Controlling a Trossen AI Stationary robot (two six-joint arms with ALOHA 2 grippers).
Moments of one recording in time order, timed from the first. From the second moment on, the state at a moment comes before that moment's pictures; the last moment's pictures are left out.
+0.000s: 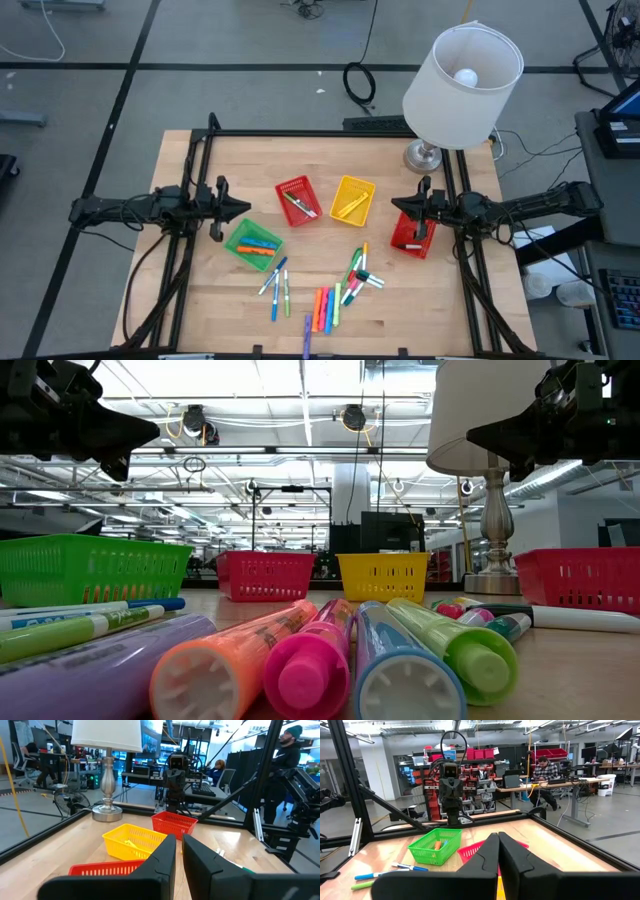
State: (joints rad) left arm -0.02 0.11 0.03 0.15 -0.06 -0.11; right arm 0.09 0.54 0.02 0.66 0.28 0.07
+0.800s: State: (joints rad) left arm -0.02 0.11 0.03 0.11 -0.10 -0.07; right arm 0.09 0.54 0.02 0.68 0.27 0.11
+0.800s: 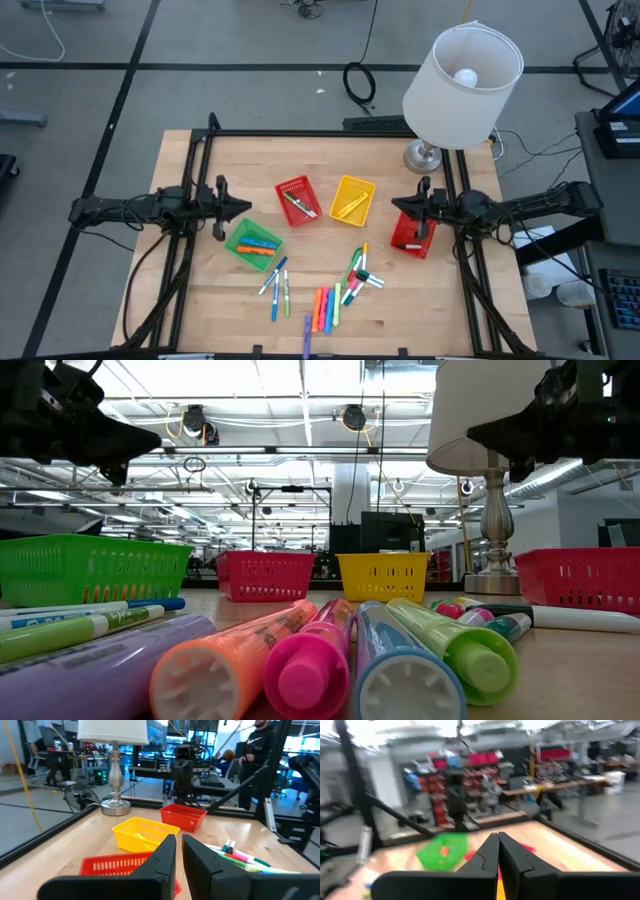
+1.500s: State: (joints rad) left arm -0.02 0.11 0.03 0.10 -0.11 -0.09; right arm 0.47 1.22 0.84 -0.25 0.31 0.24
